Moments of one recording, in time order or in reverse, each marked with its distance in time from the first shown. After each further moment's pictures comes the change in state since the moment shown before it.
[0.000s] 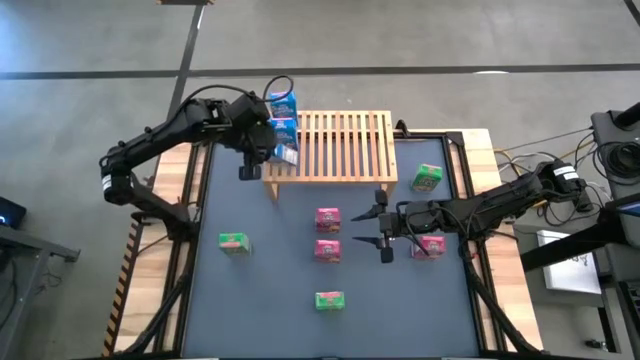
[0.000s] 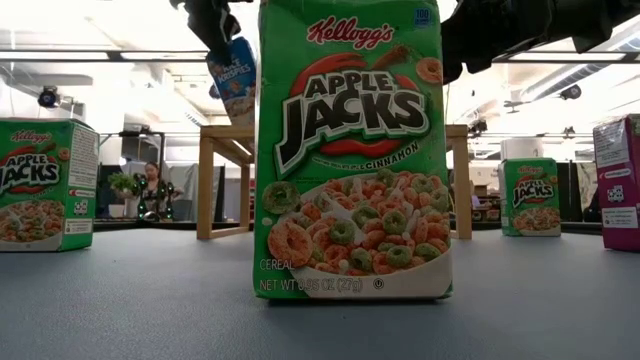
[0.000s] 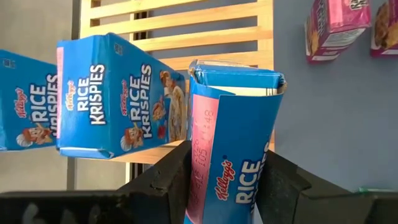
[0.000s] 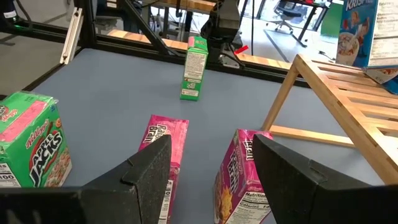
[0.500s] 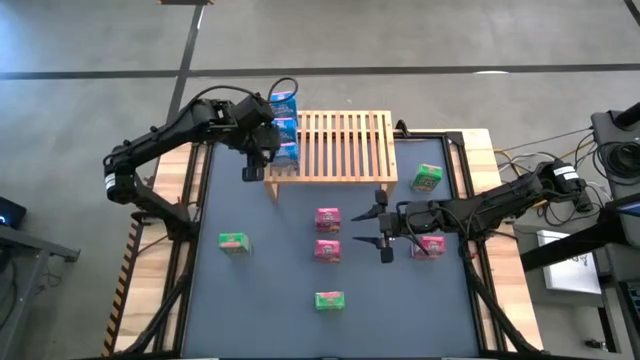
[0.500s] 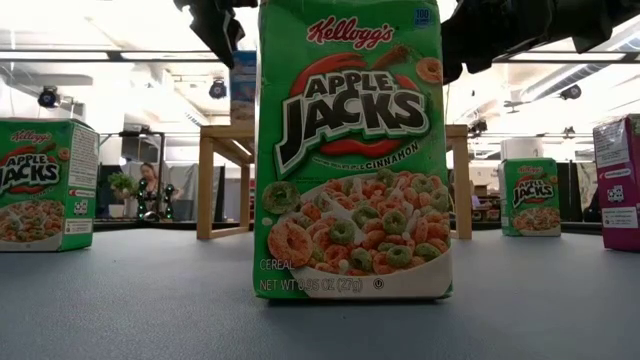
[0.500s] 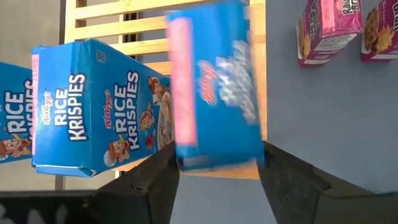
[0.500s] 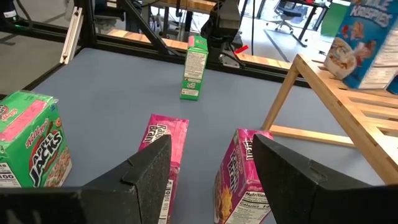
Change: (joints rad) left arm 0.000 0.024 0.000 0.006 0.028 -0.016; right arm 0.000 0.000 0.000 -0.001 0.000 -0.001
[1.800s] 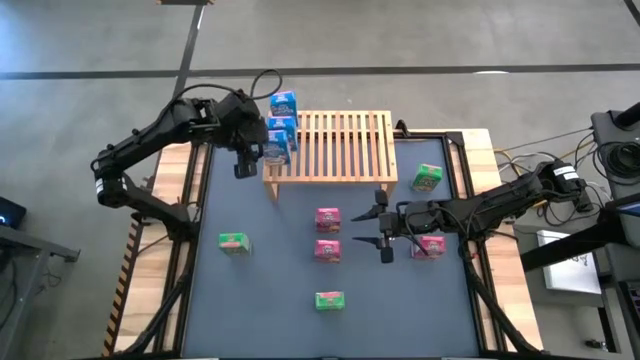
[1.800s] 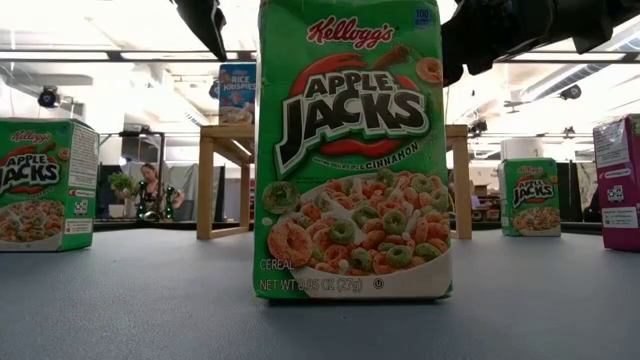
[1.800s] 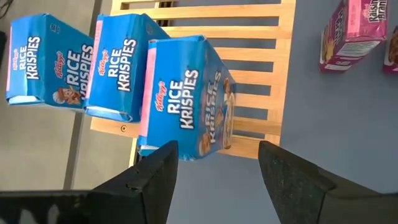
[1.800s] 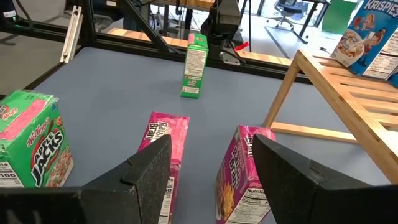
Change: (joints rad) left arm 0.008 -0.081 0.000 -0.026 -0.083 -0.094; right arm 0.000 0.000 -0.001 -0.008 0.000 0.016
